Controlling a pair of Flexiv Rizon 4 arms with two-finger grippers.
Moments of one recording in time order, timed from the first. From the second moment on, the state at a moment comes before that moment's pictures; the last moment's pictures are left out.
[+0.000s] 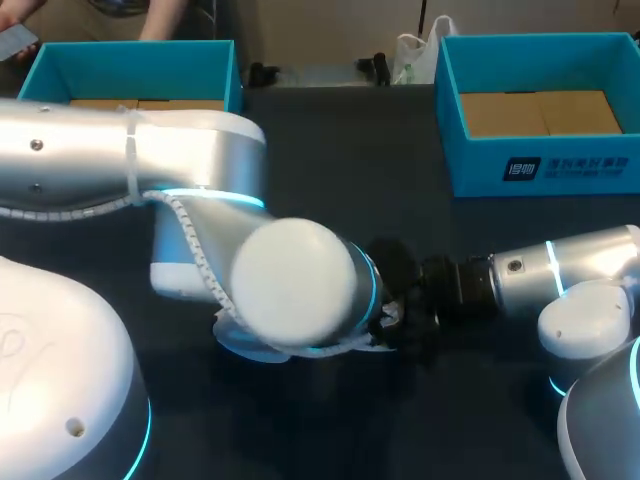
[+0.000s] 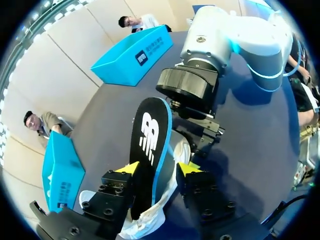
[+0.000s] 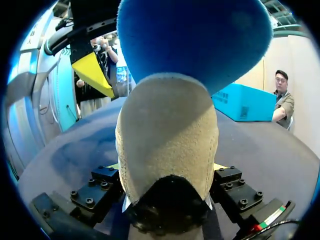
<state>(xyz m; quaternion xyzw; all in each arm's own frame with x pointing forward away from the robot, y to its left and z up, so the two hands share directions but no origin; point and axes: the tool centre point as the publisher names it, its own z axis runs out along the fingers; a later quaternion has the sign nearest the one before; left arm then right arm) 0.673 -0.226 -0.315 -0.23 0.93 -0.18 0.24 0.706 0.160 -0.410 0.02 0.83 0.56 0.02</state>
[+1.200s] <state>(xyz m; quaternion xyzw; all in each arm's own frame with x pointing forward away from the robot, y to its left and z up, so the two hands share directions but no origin) 0.684 -0.228 -0.327 -0.25 0.89 -0.18 0.32 0.706 0.160 -0.410 0.02 0.83 0.56 0.02</state>
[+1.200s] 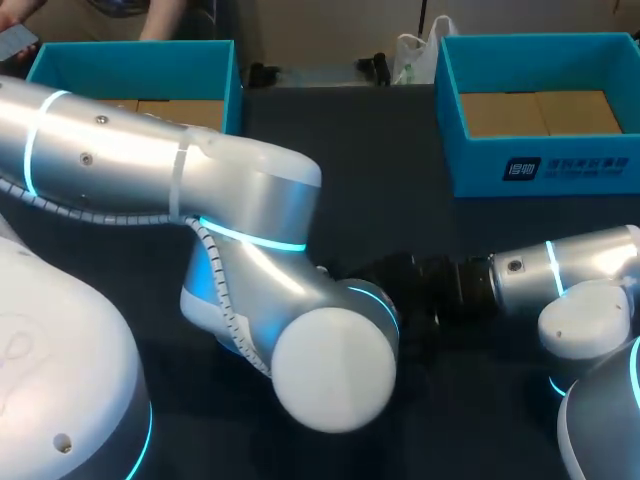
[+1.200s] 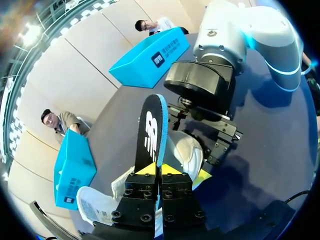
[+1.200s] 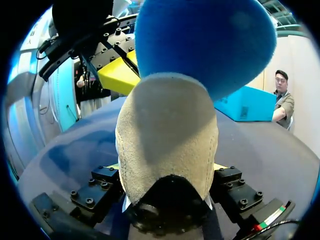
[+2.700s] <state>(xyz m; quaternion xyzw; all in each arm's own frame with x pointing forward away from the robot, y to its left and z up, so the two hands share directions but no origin) 0.685 -0.220 -0.338 -0.21 0.89 -0.21 0.33 0.706 0.160 -0.411 0.02 0.83 0.55 0.02</state>
